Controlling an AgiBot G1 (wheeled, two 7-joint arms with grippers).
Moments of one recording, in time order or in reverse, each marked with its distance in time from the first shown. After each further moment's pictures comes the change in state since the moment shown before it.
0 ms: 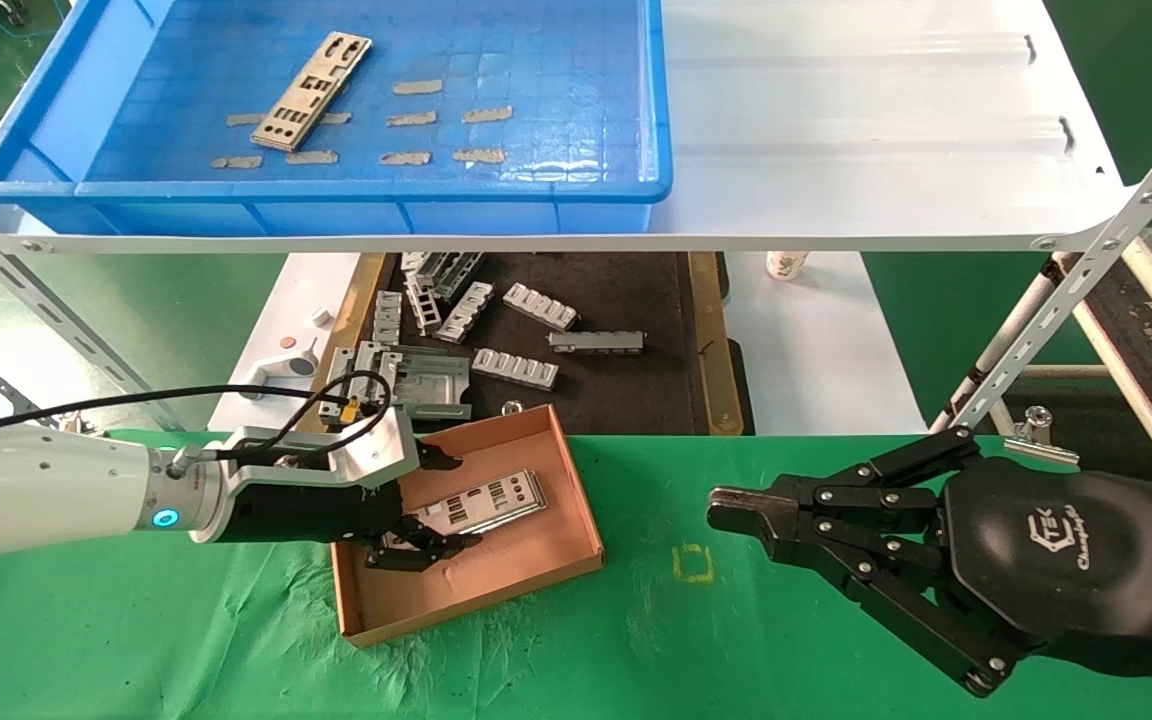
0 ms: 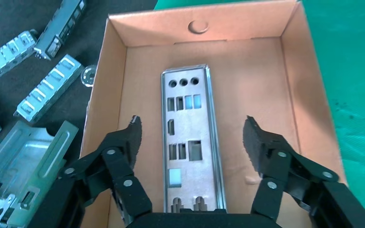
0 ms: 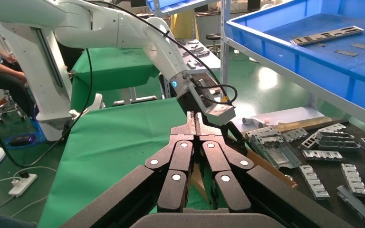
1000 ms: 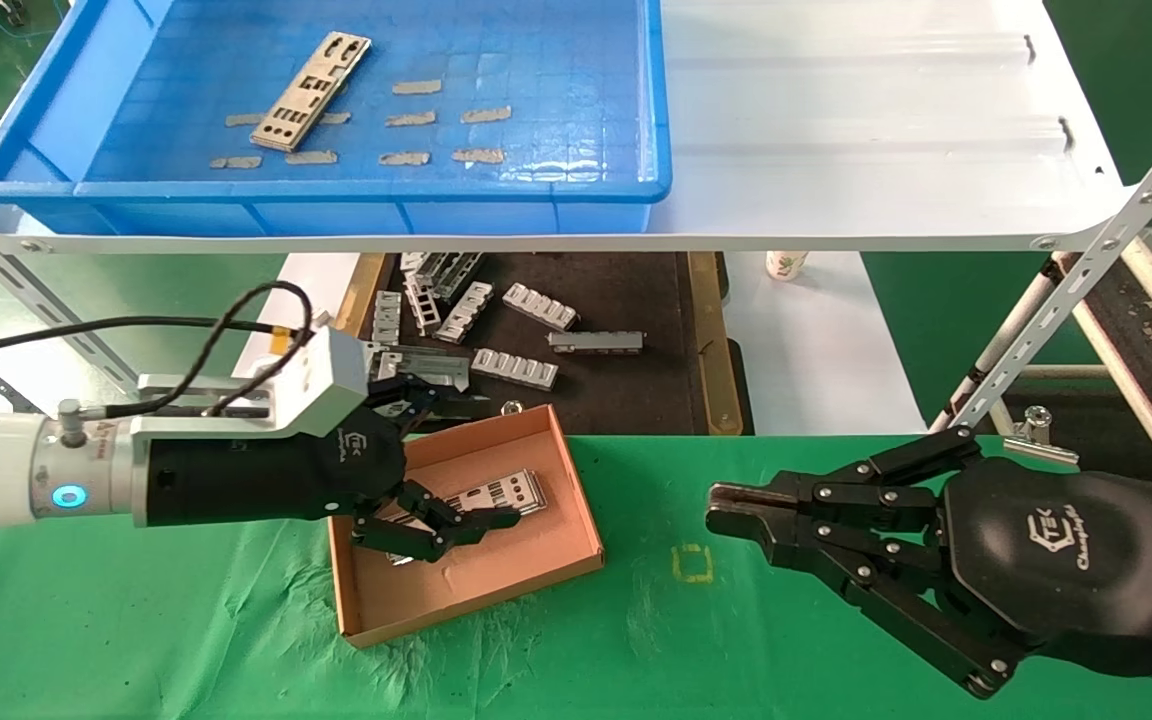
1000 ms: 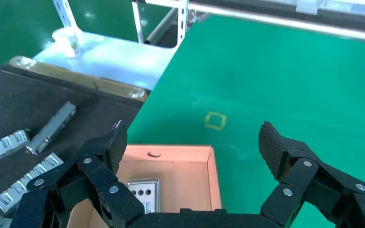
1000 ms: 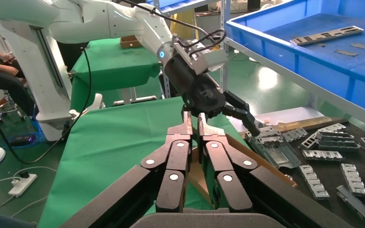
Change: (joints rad) left arm 0.054 -0.113 -0.150 -0.149 -0.264 0.198 -0.096; right arm 0.000 0.000 0.000 0.000 0.000 0.000 0.000
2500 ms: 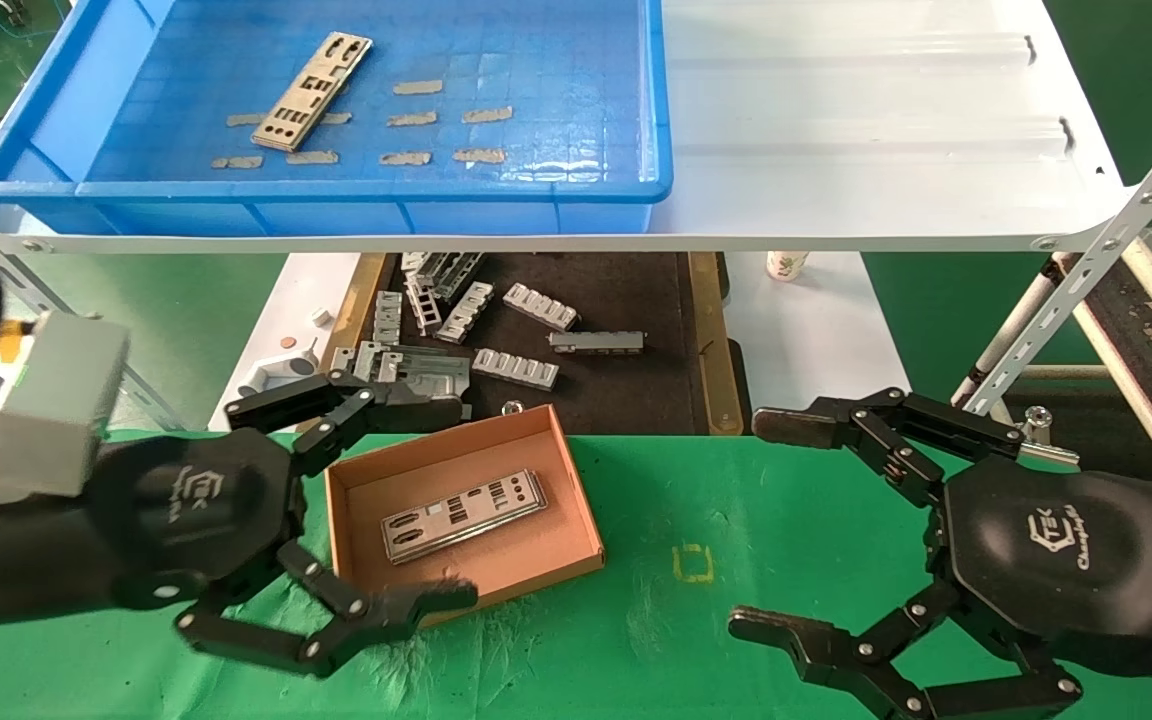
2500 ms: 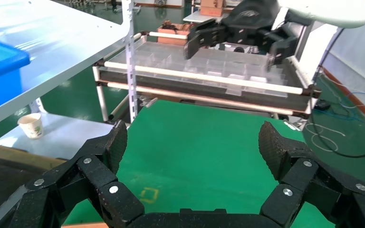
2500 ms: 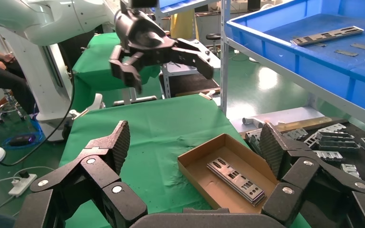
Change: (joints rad) left arm 0.276 -0.206 -0.343 -0.447 -0.249 0.144 -0.200; right arm 0.000 0.000 0.000 0.000 0.000 0.000 0.000
